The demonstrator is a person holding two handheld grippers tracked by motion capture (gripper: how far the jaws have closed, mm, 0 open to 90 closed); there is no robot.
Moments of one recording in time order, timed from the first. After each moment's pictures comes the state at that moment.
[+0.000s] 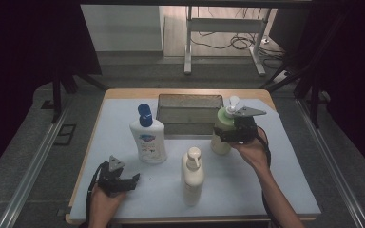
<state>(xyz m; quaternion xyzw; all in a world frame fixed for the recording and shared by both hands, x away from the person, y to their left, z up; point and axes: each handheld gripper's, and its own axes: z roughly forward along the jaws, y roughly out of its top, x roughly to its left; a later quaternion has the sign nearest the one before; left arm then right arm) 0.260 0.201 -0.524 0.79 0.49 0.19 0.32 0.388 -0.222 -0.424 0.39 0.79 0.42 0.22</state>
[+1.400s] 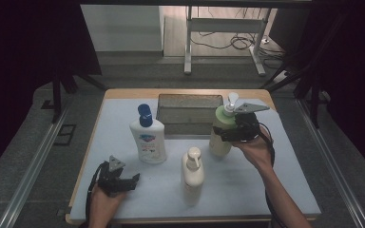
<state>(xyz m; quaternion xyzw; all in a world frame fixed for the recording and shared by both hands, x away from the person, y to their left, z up) 0.260 0.201 -0.524 0.79 0.49 0.19 0.32 0.374 -0.215 -0.390 0.37 0.80 0.43 0.19</state>
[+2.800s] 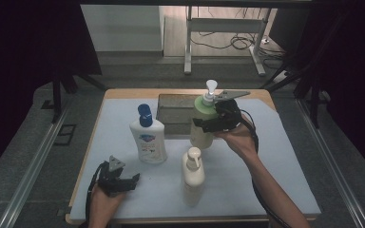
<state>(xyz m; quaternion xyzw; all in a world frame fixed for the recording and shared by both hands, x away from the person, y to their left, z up) 0.260 0.201 -0.524 0.79 0.49 0.18 0.32 0.385 -0.157 -0.354 0.33 0.82 0.45 0.16</state>
